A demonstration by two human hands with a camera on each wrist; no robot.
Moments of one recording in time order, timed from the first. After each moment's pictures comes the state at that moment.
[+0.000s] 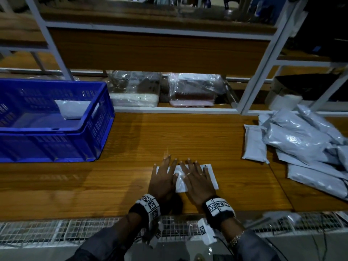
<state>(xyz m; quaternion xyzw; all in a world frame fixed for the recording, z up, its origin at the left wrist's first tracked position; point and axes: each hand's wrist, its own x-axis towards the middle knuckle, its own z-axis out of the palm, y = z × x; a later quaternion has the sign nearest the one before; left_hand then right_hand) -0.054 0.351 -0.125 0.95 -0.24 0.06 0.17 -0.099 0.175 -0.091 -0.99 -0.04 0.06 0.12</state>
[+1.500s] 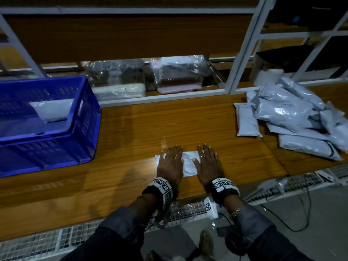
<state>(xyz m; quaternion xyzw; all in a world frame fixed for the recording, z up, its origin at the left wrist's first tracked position) -0.043 0.339 -0.131 0.93 -0.33 0.05 0.17 -0.099 0.158 -0.130 -0.98 0.14 0.01 0.13</state>
